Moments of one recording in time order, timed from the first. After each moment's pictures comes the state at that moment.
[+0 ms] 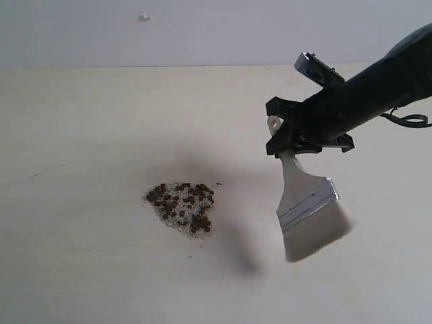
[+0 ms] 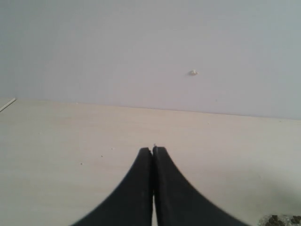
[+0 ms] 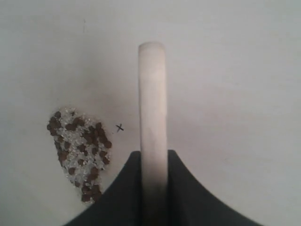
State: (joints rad) left arm -0.20 0.01 0.00 -0.16 0.14 0.03; right arm 0.16 1.94 -1.08 1.01 0.76 -0.64
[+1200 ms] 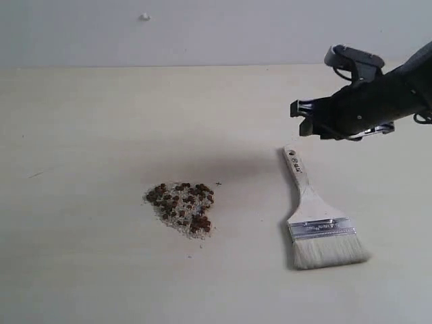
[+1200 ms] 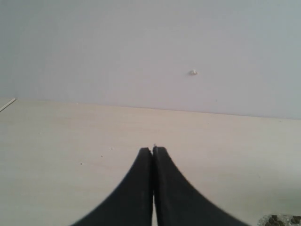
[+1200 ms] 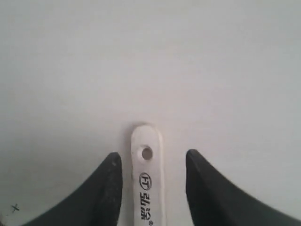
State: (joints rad) left arm -0.20 0.01 0.00 -0.16 0.14 0.03; right arm 0.16 1.84 -0.96 0.94 0.31 -0.67
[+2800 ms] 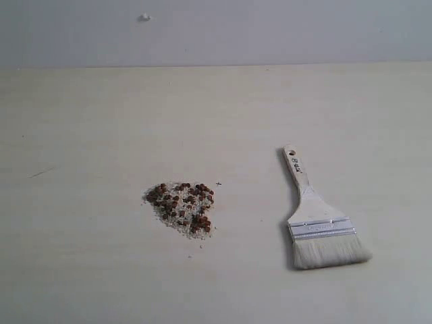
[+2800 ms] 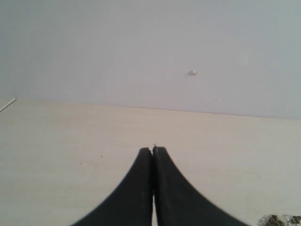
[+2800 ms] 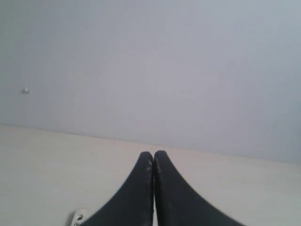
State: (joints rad) left arm -0.20 0.01 0.00 -0.16 0.14 0.03; right arm -0.02 0.11 -0.24 0.51 0.27 -0.62
